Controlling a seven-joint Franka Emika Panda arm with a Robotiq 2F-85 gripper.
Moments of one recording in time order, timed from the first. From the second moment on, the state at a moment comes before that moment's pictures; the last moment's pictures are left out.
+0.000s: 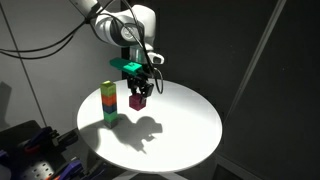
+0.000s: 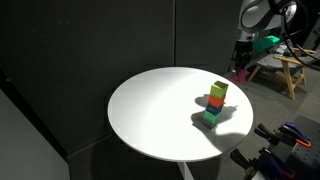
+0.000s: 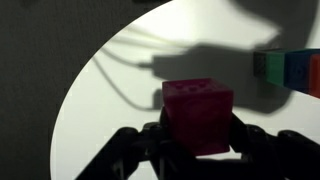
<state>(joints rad) -0.13 0.06 -0.15 -2.31 -0.07 2.31 -0.12</state>
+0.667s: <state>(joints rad) -0.13 0.12 -0.15 -2.35 -0.07 2.40 -0.16</state>
